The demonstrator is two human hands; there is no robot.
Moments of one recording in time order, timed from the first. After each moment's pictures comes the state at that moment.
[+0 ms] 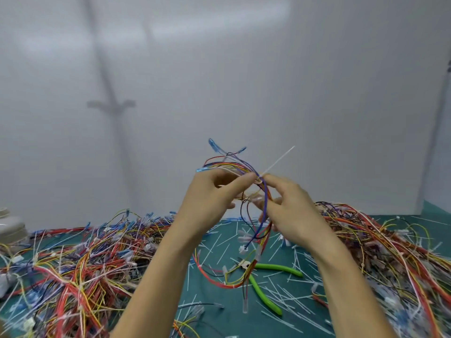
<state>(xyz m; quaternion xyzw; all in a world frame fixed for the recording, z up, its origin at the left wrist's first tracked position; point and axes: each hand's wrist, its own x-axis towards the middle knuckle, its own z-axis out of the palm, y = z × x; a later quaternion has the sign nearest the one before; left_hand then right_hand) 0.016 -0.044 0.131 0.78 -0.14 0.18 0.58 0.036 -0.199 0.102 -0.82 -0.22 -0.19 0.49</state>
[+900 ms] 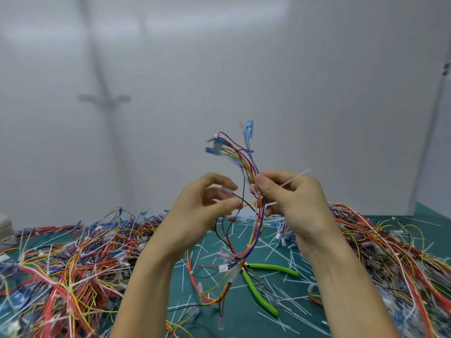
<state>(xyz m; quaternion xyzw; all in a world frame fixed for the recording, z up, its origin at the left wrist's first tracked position) 0.007 -0.017 0.117 0.77 -0.19 0.12 0.60 0.016 -0.190 0.118 -0.64 -0.16 -0.14 0.74</state>
